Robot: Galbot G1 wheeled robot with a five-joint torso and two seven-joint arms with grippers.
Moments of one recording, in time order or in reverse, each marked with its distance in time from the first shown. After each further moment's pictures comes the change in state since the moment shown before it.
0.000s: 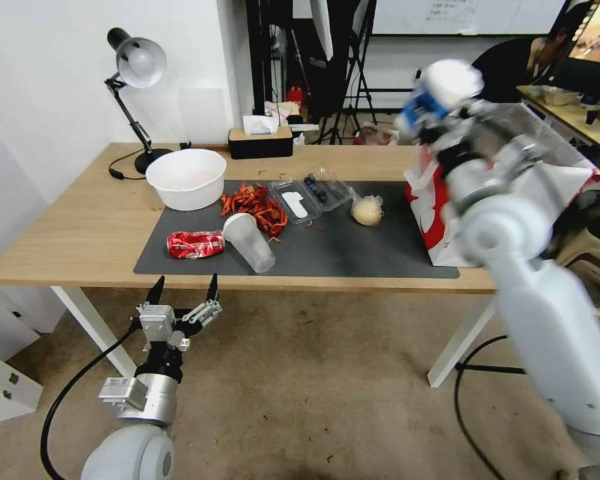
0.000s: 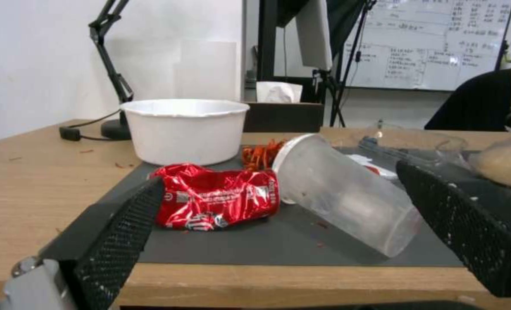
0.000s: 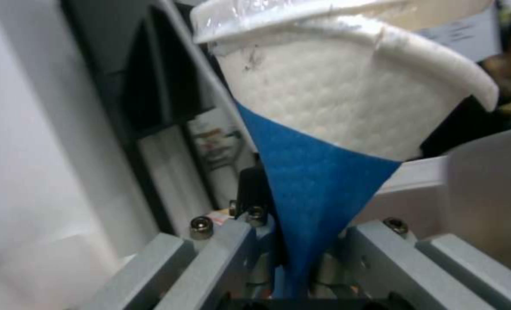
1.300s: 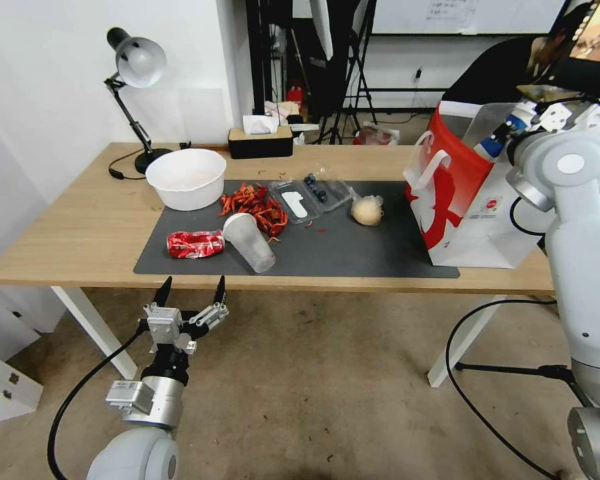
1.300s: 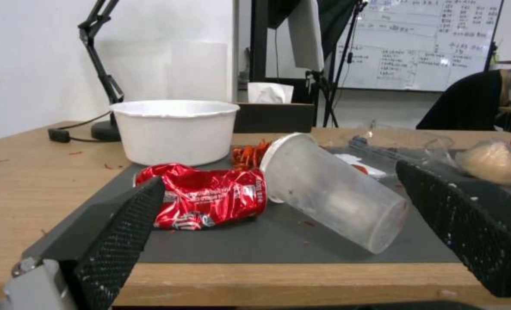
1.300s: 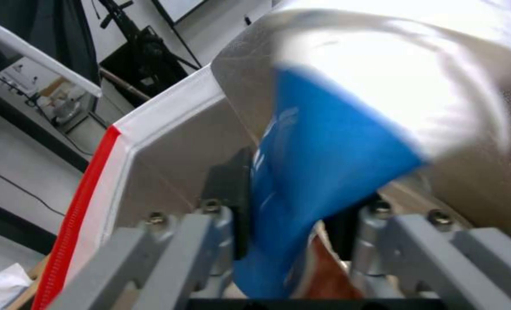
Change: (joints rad) left arm 0.010 -0.010 0.013 0.003 0.015 -0.018 0.017; right arm 0.164 0.049 0.087 -0.224 0.355 -0.198 0.478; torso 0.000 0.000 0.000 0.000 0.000
